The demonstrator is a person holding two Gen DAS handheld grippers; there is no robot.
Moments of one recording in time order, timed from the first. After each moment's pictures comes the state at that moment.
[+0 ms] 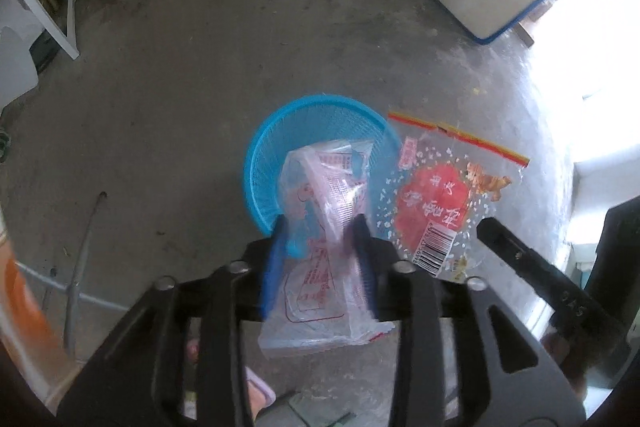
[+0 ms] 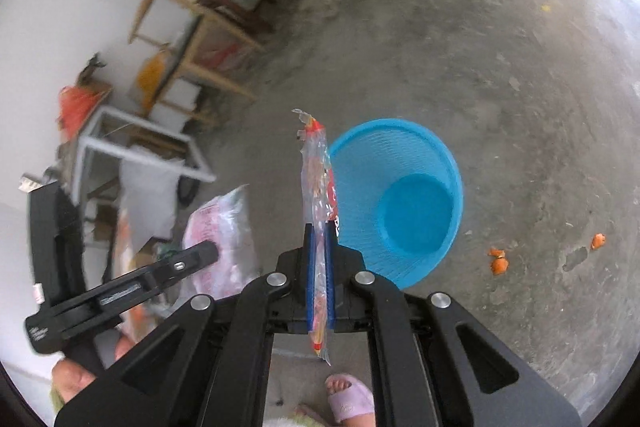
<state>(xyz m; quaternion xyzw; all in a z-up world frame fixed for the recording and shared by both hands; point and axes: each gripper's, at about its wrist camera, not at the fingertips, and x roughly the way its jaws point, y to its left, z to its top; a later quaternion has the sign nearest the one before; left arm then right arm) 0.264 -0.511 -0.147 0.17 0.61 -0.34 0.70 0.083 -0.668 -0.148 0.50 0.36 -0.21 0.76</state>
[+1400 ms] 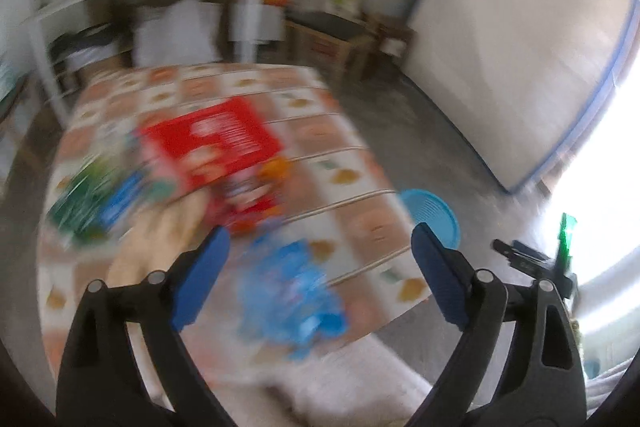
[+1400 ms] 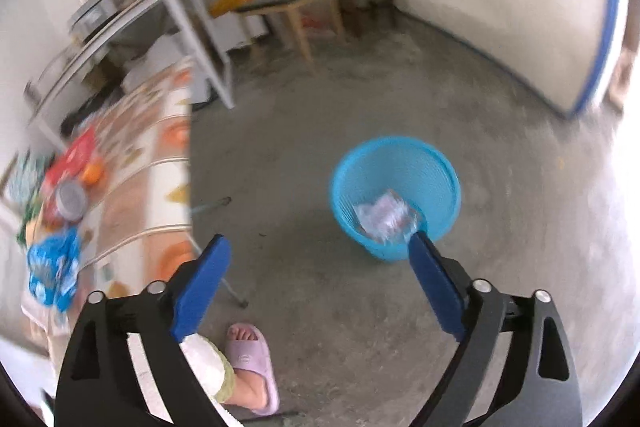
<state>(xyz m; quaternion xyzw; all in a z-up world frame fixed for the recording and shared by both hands) 0.123 -0.037 0.095 -0.02 0.41 -0.22 0.89 0.042 -0.473 -0.025 0.17 0.41 -0.13 0.89</state>
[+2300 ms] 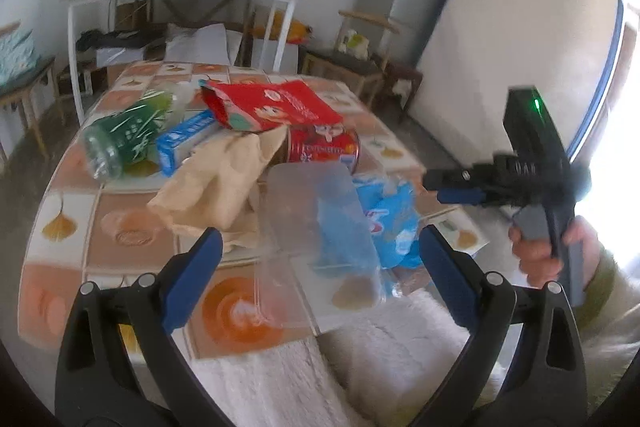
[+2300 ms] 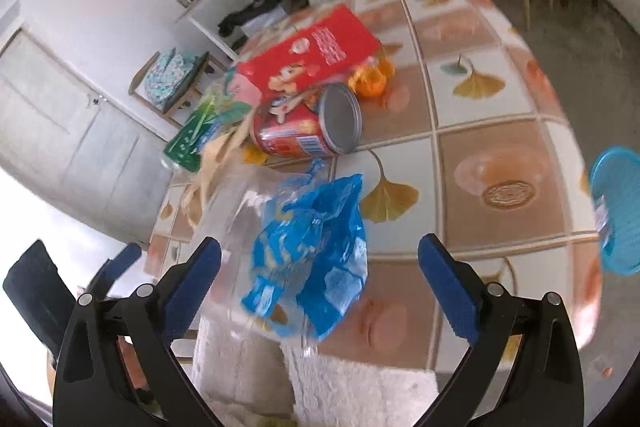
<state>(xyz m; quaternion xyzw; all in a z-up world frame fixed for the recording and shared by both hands) 0.072 0.044 -0.001 -0.04 0.33 -0.23 0.92 0.157 -0.234 -0.002 0.20 0.50 0.19 0.82</state>
